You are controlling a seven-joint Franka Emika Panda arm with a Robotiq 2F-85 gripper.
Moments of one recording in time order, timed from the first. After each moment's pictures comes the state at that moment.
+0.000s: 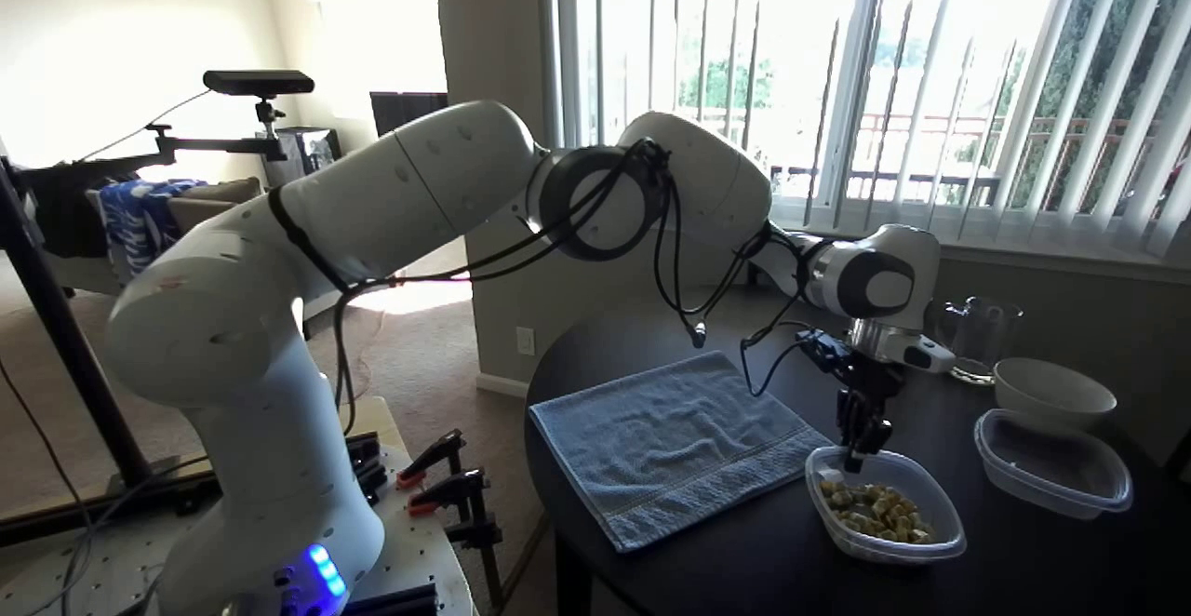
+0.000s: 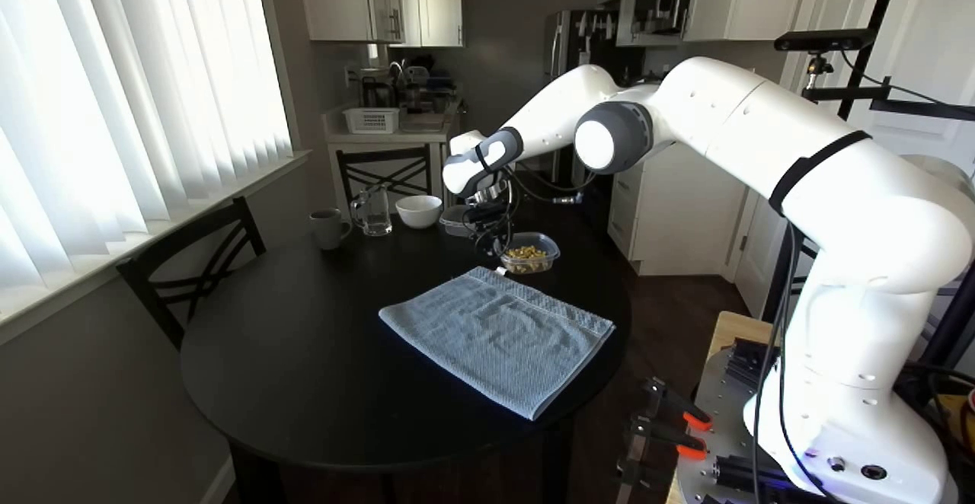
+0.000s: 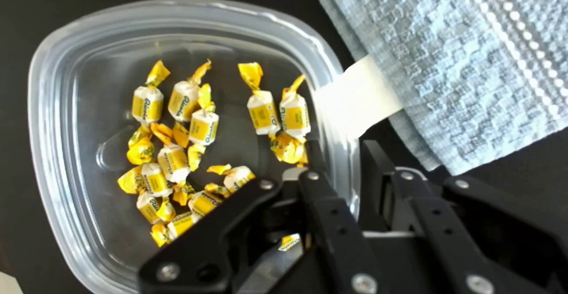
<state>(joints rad) -0.20 1.15 -0.17 -0.98 -0.02 1.91 0.48</state>
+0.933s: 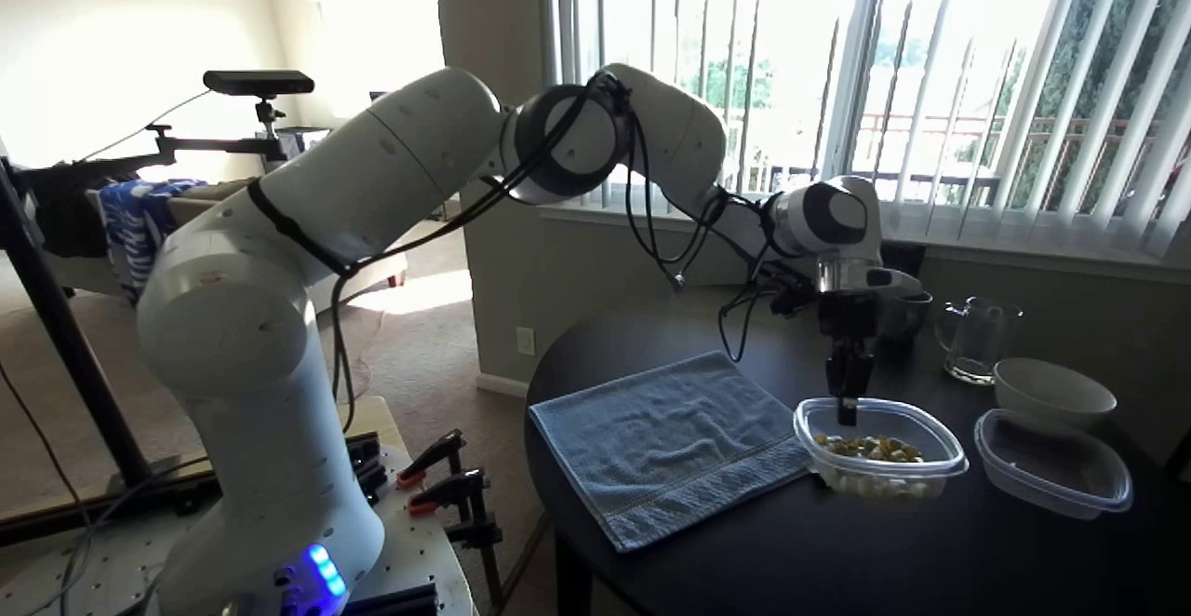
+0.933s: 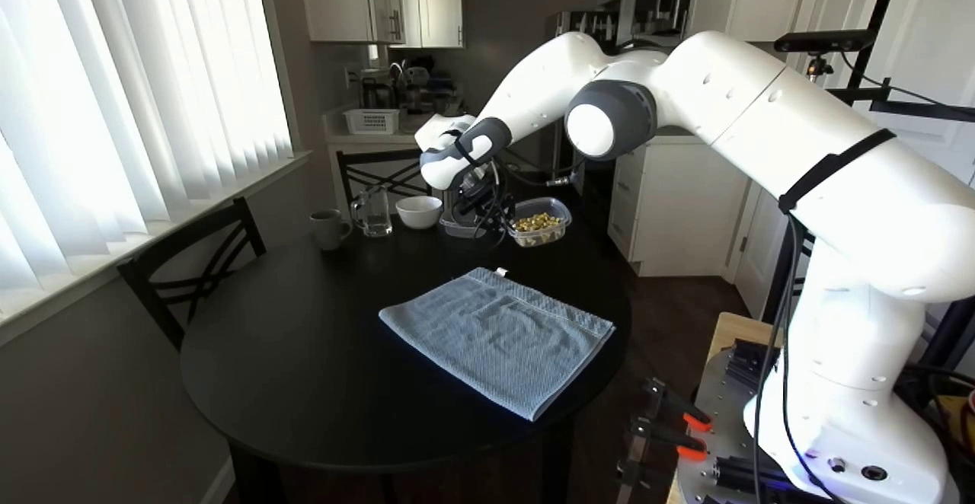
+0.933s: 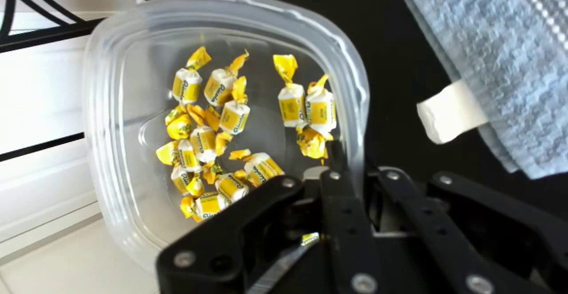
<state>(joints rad) 0.03 1.01 -0.35 -1.10 -0.25 1.71 0.67</state>
